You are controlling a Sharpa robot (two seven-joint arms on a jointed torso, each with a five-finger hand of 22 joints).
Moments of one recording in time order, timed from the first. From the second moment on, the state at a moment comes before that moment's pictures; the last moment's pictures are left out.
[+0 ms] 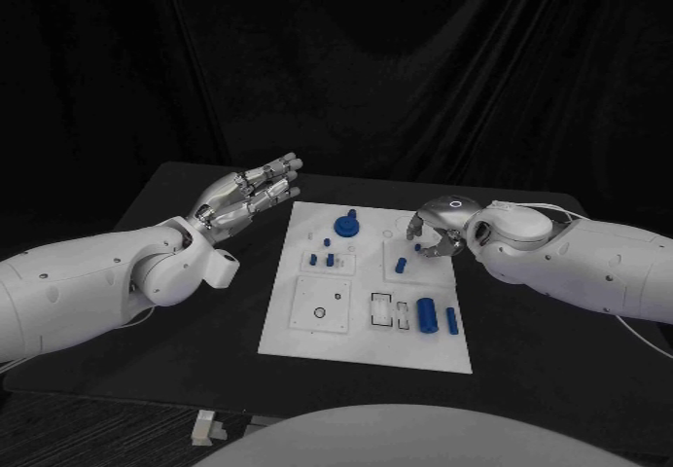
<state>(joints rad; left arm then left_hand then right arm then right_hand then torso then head) 1.20 -0.90 -0.21 1.43 -0.24 0.07 0.68 1.39 0.14 -0.17 0.28 0.37 0.42 0.04 0.05 0.05 0.03 0.01 0.17 0.03 0.04 0.18 0.08 0.01 0.18 0.02 0.29 0.03 0.20 1.18 -0.72 -0.21 1.24 -1.71 -0.25 -0.03 1.48 -0.21 0.22 0.23 0.42 0.92 0.07 0.14 0.26 0.79 0.08 0.49 0.23 1.46 -0.03 1.29 1.27 0.15 1.36 0.08 0.77 1.29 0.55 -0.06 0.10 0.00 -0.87</state>
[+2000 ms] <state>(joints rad) 1.17 -0.88 -0.21 1.39 -0.24 0.09 0.68 1.53 0.18 -0.19 0.27 0.50 0.51 0.08 0.05 0.05 0.04 0.04 0.20 0.03 0.08 0.21 0.13 0.02 0.10 0.09 0.29 0.03 0.24 1.14 -0.69 -0.21 1.18 -1.62 -0.32 0.05 1.45 -0.17 0.38 0.08 0.41 1.03 0.11 0.25 0.41 1.01 0.07 0.49 0.22 1.44 -0.02 1.25 1.22 0.15 1.31 0.09 0.75 1.29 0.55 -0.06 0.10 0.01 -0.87</state>
